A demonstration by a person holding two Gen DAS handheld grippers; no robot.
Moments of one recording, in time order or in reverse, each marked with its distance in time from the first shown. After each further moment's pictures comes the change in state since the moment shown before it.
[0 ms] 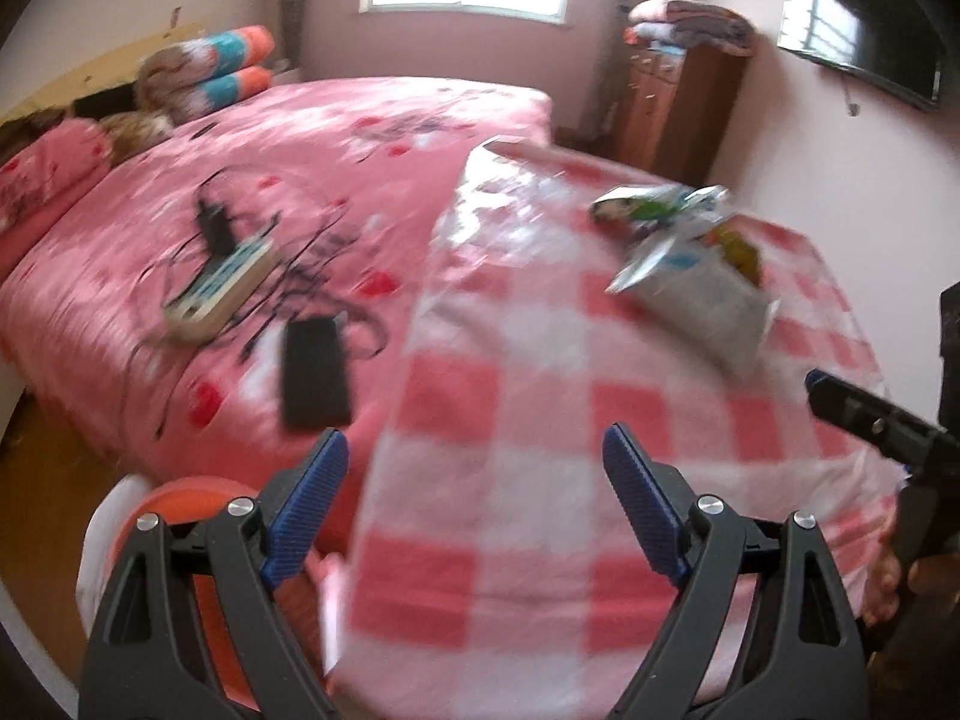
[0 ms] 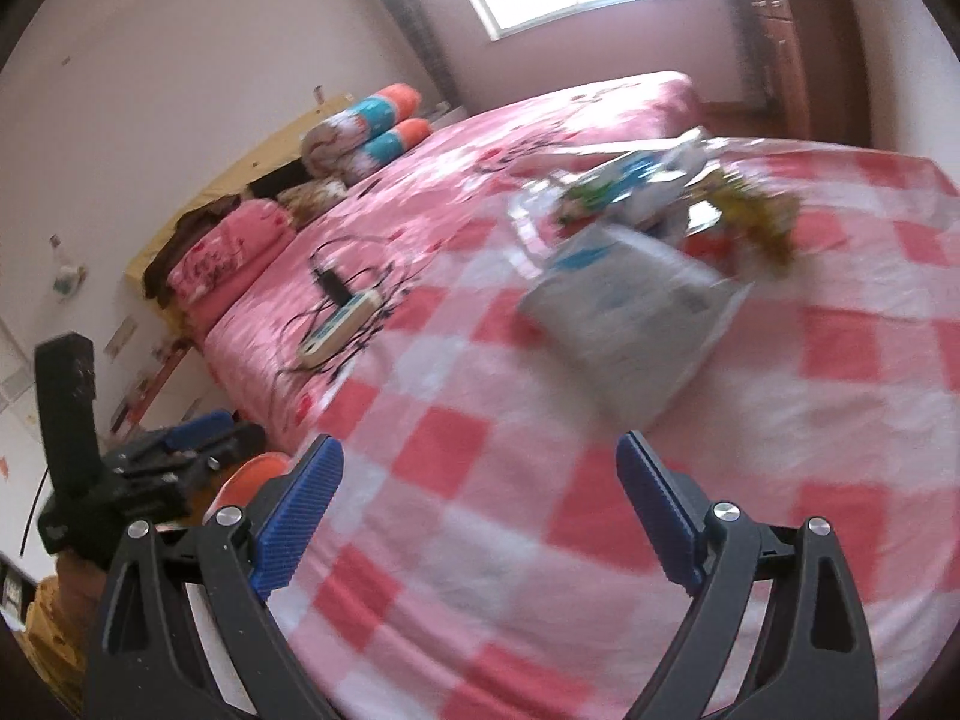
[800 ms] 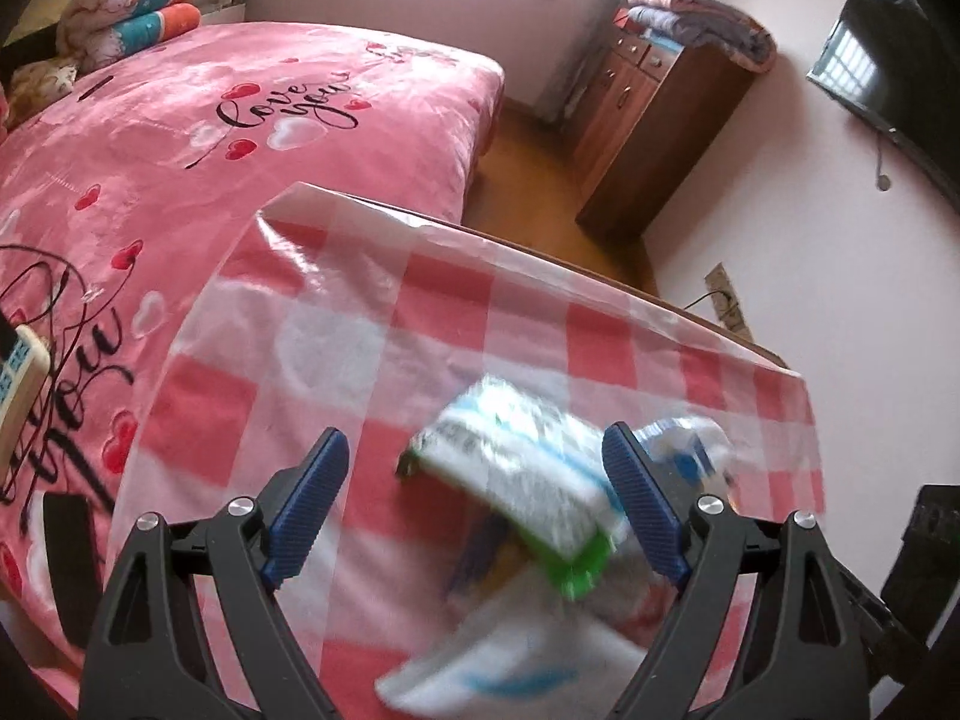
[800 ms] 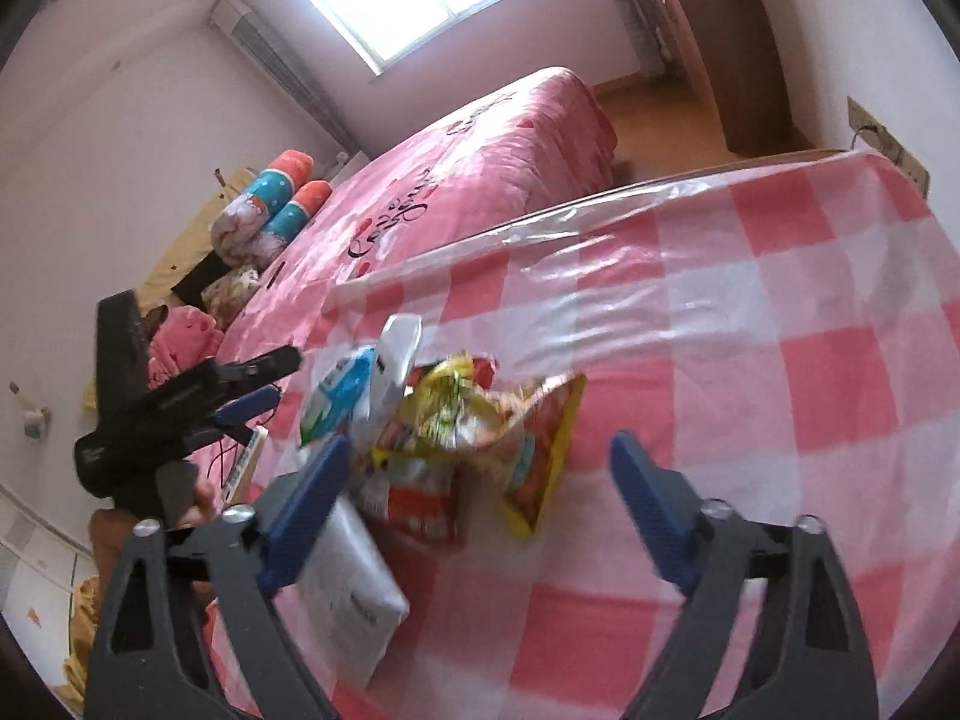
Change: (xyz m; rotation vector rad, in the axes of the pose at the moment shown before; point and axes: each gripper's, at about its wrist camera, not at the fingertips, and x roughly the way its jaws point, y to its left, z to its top) left arm 0.212 -0.108 0.194 -0.134 0.133 -0.154; right arm 0.037 -0.182 0.129 0.239 -0.020 -0.051
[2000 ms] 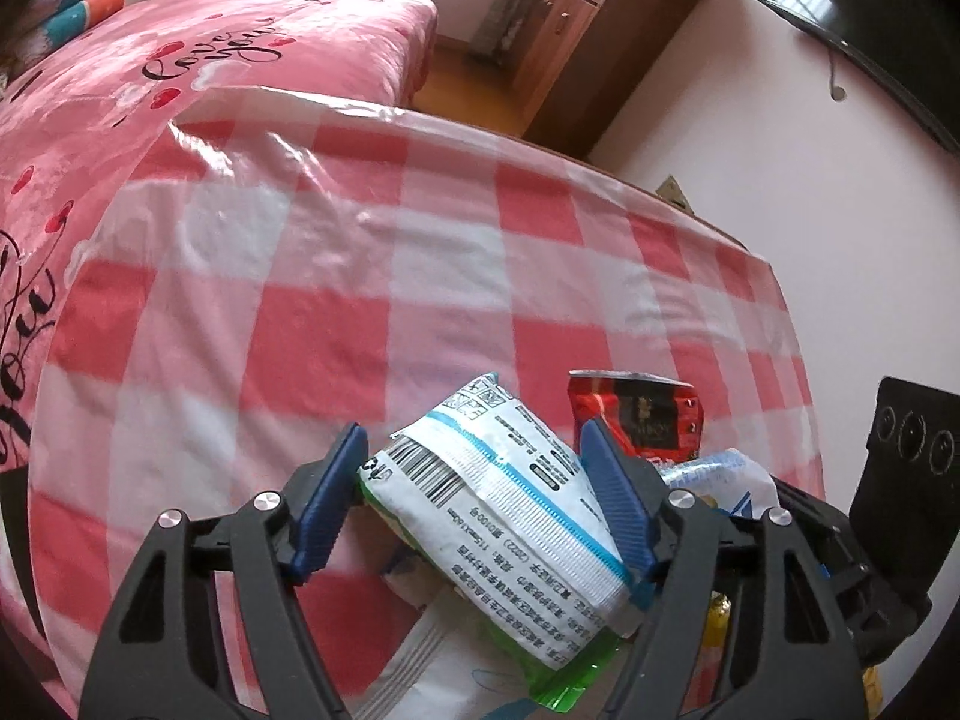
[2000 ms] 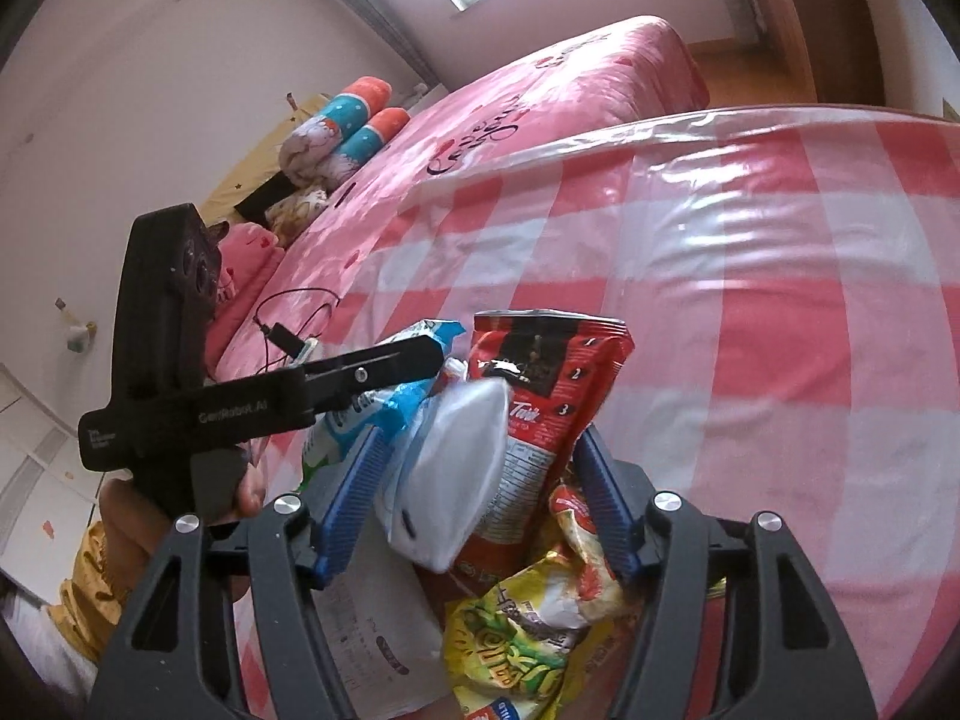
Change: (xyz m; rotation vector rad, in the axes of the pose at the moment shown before) left arm 0.009 -0.013 -0.060 0.117 0.149 -0.128; right arm 0.037 0.030 -0.036 -0.126 0.147 0.157
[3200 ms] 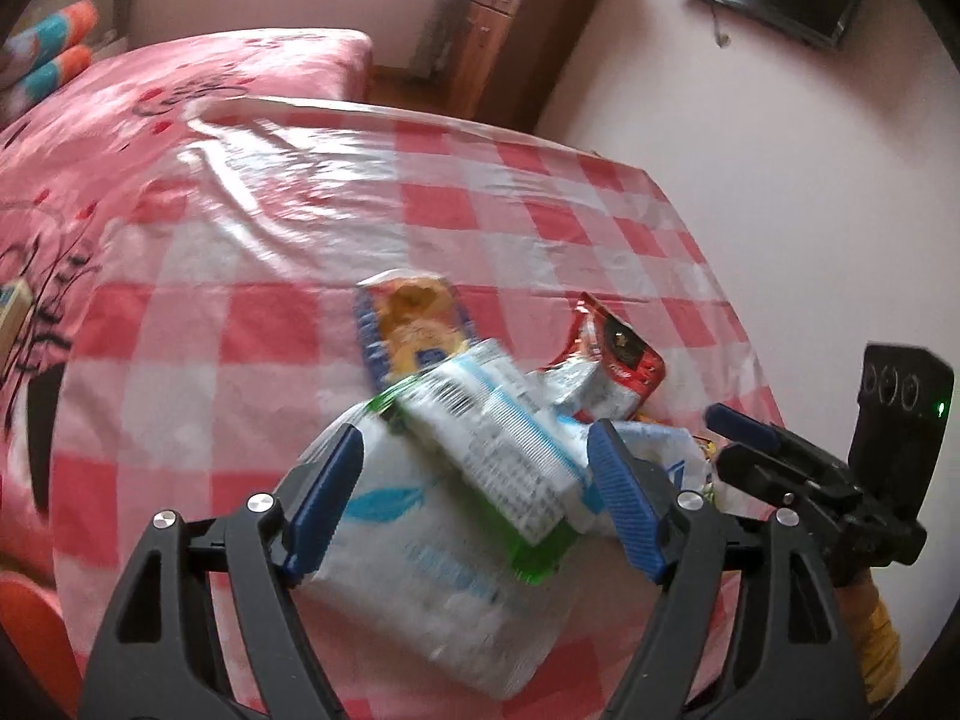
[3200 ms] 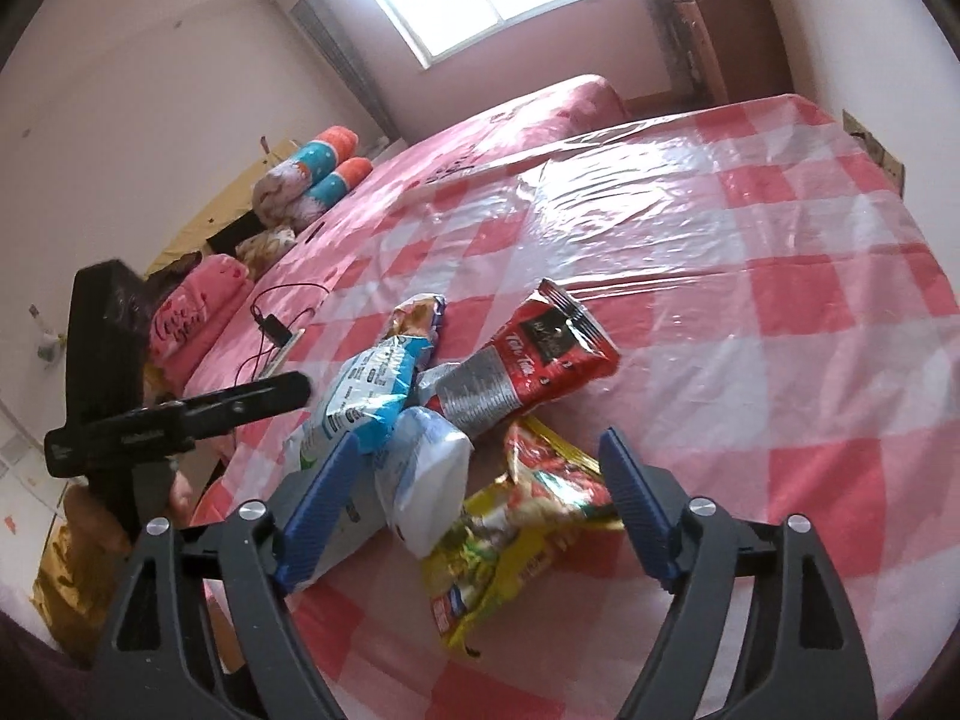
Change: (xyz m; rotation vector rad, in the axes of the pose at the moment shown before) left arm -0.102 -0.038 -0.140 0.123 -0.076 -0.042; right arm -0.124 0.028 -0.149 0.006 -0.167 -0.147
